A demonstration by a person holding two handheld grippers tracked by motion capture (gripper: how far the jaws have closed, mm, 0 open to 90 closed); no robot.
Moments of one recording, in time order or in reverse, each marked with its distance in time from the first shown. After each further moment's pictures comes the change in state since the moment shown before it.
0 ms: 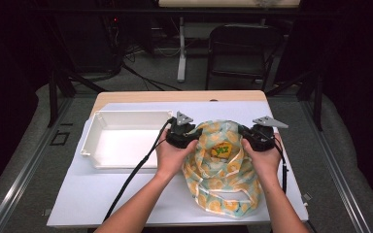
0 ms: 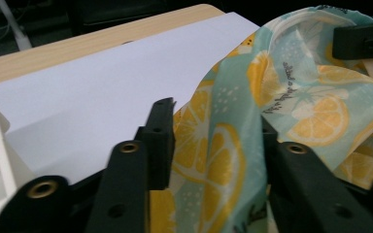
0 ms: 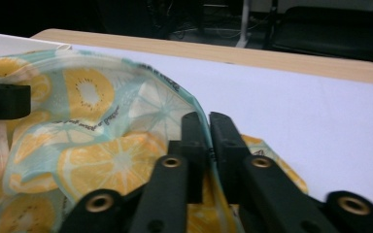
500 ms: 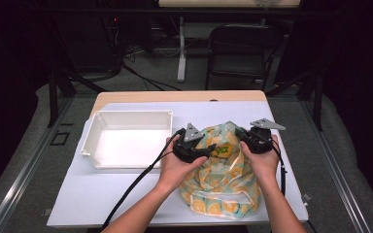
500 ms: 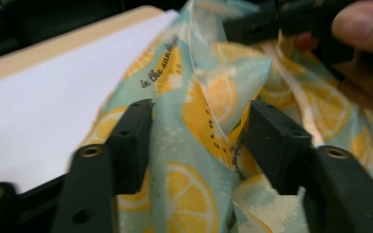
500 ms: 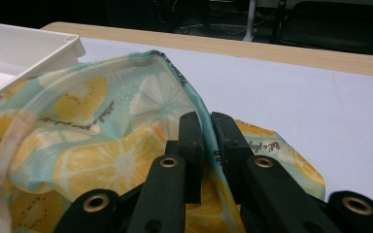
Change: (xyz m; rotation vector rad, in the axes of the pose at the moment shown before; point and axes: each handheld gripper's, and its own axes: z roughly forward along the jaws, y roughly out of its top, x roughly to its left) left arm -0.040 -0.016 -0.006 -0.002 -0.142 0.122; right arm 0.006 -0.006 0.002 0.012 0.016 -0.002
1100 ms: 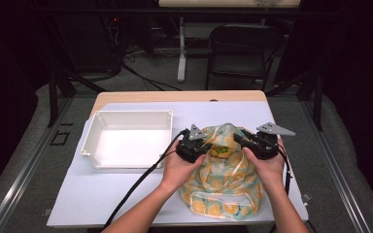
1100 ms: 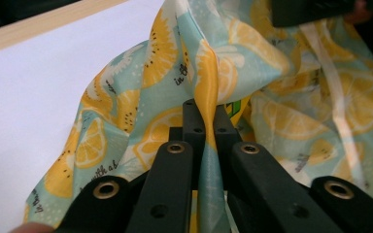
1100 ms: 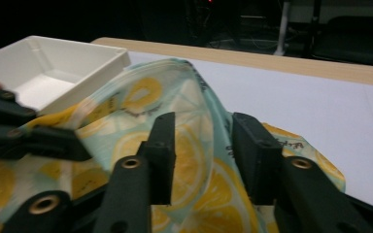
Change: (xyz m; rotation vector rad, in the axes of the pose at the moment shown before) left arm 0.006 0.003 0.005 0.057 -0.041 -0.035; right arm 0.000 -0.004 -0.027 -0.058 0.137 -0.011
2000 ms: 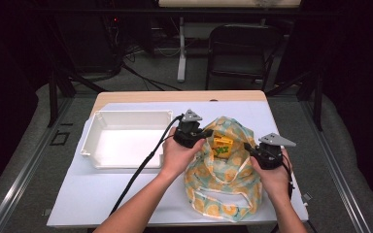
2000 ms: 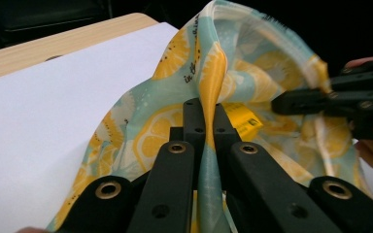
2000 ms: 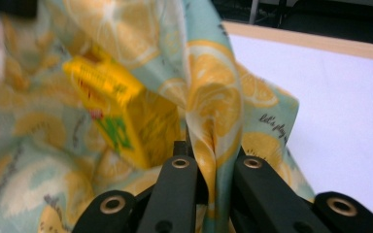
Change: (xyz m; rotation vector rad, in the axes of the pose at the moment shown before) left arm 0.020 0.034 -0.008 -0.063 -0.042 -0.076; right arm -0.007 -0.027 -0.010 0.078 -0.126 -0.050
